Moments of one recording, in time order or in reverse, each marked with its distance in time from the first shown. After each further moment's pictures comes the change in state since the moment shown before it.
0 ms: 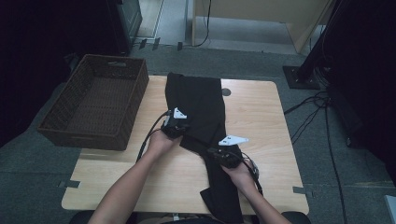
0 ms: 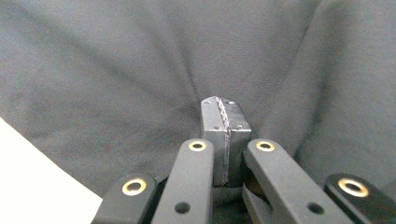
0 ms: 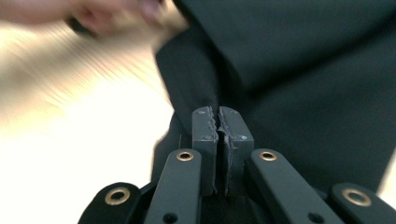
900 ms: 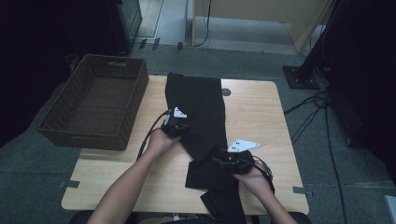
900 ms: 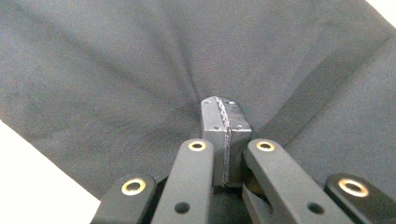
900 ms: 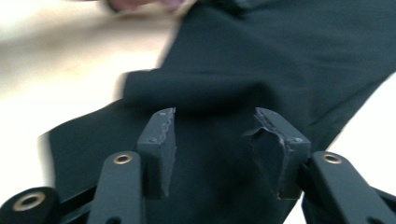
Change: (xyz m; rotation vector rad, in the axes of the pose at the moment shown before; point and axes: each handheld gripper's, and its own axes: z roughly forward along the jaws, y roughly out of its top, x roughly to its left) left arm 0.001 0.003 0.000 0.019 -0.007 0.000; right arm 0.001 -0.003 -0.039 0.016 0.000 -0.157
